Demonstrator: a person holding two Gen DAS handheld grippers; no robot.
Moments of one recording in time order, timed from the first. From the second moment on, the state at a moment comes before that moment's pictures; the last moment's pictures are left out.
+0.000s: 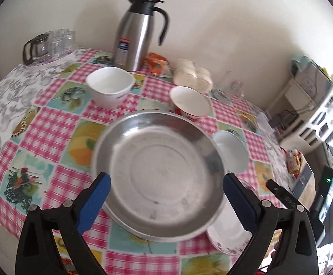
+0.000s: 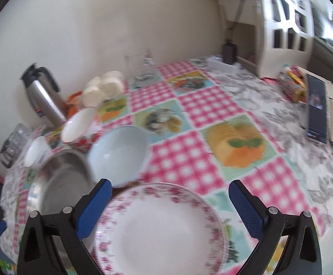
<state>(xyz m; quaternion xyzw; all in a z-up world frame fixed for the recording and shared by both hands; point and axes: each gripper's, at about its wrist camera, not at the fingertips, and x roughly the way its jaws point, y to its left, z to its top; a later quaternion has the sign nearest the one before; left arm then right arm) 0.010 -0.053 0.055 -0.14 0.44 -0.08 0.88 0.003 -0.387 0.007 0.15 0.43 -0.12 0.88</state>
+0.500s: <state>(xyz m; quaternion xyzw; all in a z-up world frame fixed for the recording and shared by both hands) -0.020 -0.126 0.011 -0.14 0.56 -0.19 0.79 -0.009 -0.428 -0.041 0.24 0.52 -0.12 0.81</state>
